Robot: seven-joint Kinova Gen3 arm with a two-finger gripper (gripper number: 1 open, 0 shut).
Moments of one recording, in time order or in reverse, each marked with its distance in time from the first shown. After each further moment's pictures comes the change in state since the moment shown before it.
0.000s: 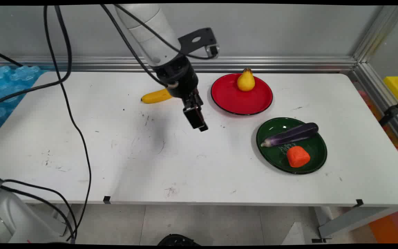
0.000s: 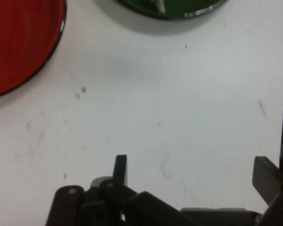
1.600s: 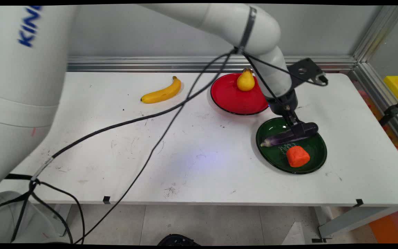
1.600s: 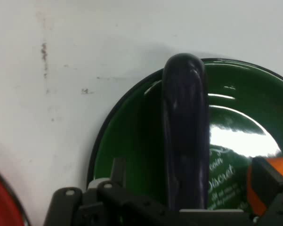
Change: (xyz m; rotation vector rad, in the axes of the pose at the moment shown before) arm 0.196 -0.012 0.218 0.059 0.135 -0.038
